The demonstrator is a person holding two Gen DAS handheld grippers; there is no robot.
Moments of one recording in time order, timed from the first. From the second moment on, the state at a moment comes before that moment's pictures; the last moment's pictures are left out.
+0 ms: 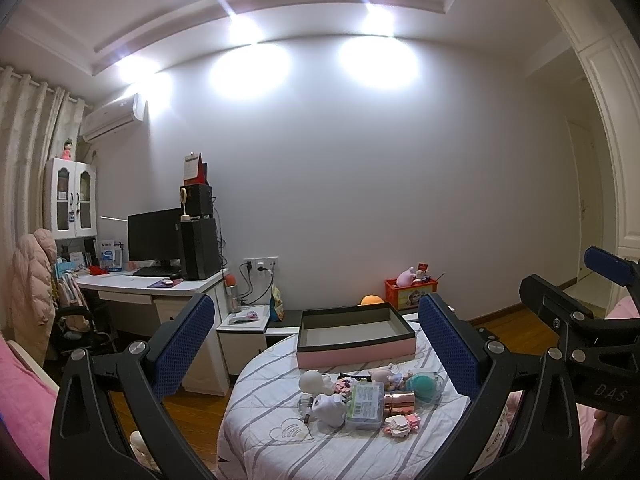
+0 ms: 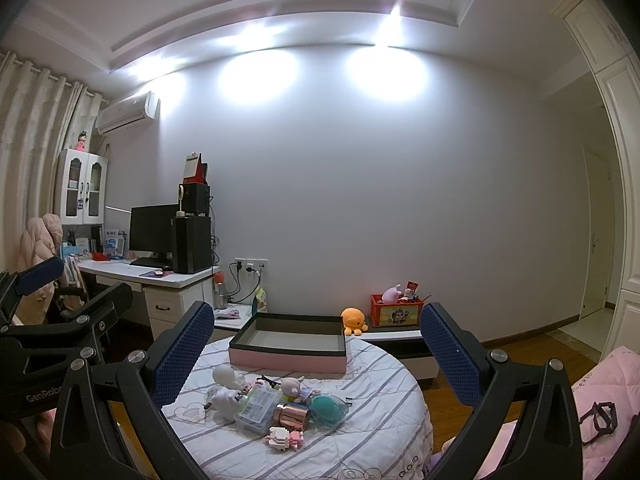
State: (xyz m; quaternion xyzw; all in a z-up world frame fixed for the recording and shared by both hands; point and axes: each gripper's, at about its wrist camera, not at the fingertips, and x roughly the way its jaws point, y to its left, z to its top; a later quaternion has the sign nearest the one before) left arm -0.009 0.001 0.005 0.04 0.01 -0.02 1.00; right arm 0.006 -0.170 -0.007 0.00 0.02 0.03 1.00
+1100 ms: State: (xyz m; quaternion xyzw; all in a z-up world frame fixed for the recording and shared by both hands) left arm 0.111 -0.012 -0.093 0.05 0.10 -0.04 0.99; right arm 0.108 -0.199 -0.100 0.01 0.12 -0.01 0.99
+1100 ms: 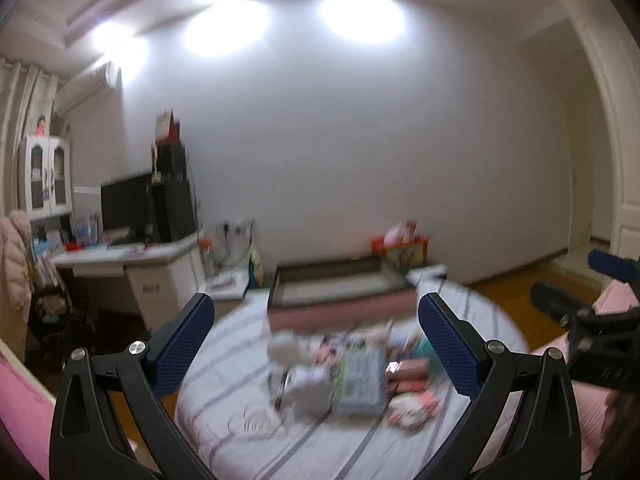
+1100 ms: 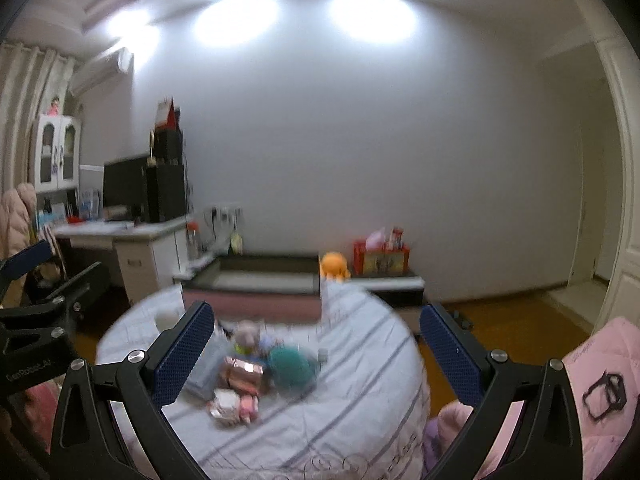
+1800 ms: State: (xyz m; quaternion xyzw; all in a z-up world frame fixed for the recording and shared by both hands) left arm 0.218 -0.014 -0.206 0.05 0.29 -0.07 0.95; right arm 0.211 -0.204 -0.208 0.01 0.29 0.02 0.96
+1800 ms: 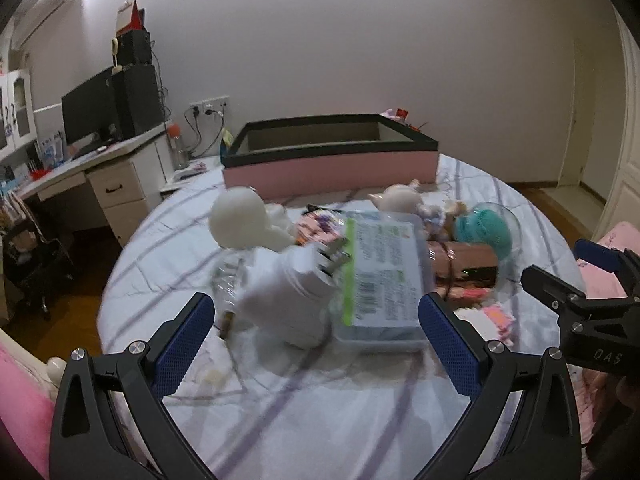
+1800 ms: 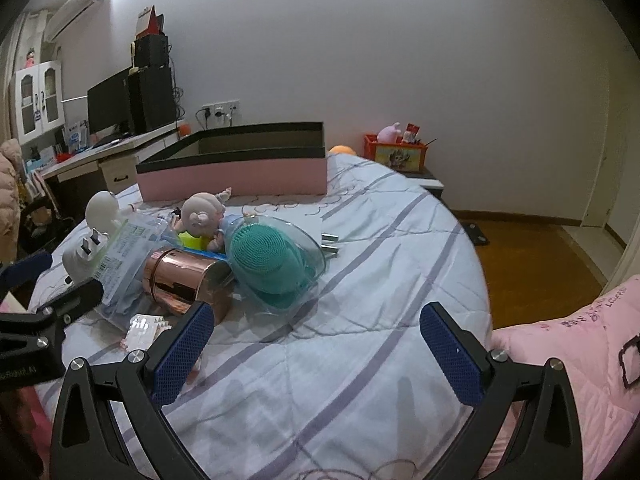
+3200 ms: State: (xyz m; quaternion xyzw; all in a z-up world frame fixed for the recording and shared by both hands) left arm 0.289 0.004 -0.205 0.08 0.31 -0.10 0.94; right arm 0.287 -0.212 -0.226 0.02 0.38 0.04 0.92
